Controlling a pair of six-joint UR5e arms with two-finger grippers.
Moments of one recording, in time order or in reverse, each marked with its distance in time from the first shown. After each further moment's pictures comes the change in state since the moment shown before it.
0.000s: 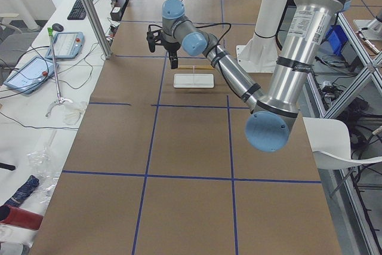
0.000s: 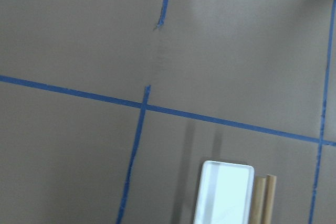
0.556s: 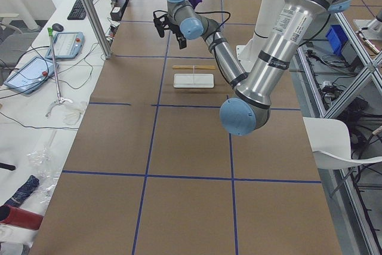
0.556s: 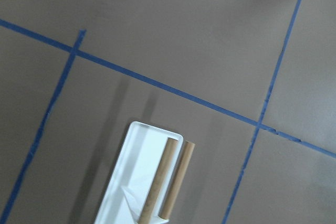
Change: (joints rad) left arm 0.124 -0.190 0.036 0.002 0.003 -0.394; right arm -0.257 0.285 0.013 -0.002 -0.135 0.357
